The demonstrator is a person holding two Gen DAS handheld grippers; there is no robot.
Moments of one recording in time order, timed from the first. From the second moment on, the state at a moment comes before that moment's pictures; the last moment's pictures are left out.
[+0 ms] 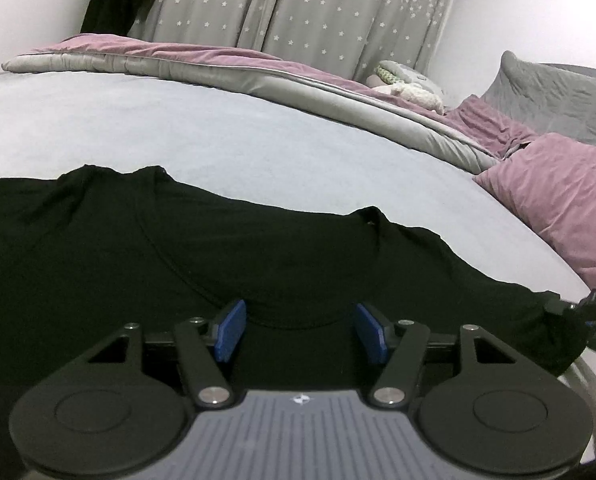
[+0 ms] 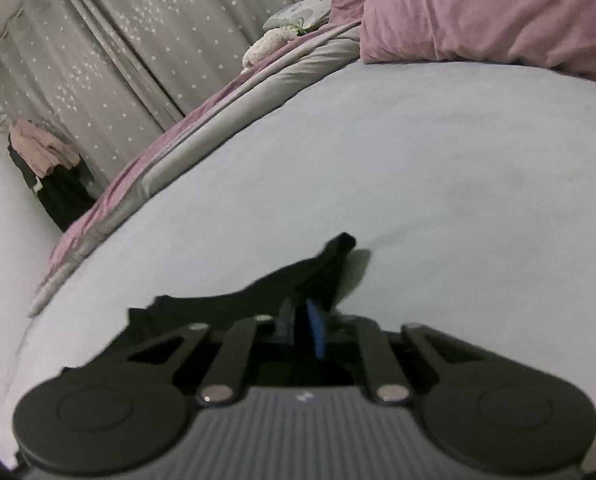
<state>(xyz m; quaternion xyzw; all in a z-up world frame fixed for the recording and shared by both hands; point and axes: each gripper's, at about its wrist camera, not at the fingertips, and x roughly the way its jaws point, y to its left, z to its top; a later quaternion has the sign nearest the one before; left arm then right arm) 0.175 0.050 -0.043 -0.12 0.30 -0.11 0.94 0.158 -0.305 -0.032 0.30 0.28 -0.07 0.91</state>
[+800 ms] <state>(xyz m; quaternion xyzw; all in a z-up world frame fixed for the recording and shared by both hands) 0.175 0.061 -0.043 -0.16 0.30 -0.12 0.93 0.184 -0.172 0.038 0.19 0.33 0.01 0.92</state>
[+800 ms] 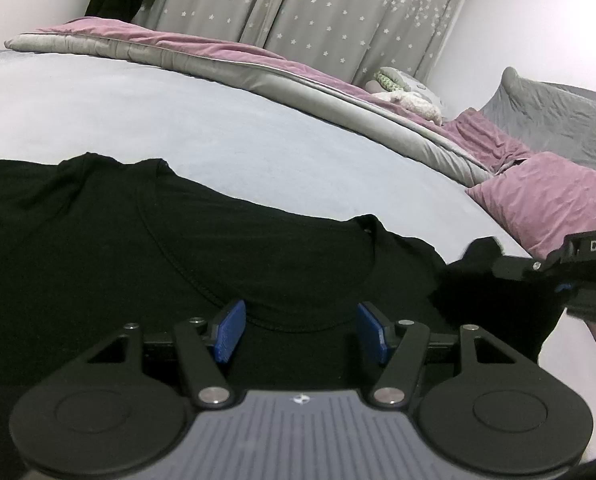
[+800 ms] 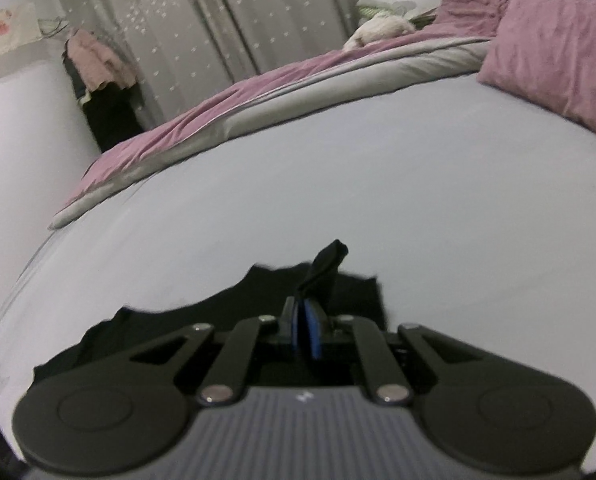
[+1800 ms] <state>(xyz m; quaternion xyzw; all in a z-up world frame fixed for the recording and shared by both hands) 0.201 0.035 -0.019 -0.15 0.35 -0.17 0.91 0.119 -0.228 0.030 0.06 0.26 0.28 0.92</state>
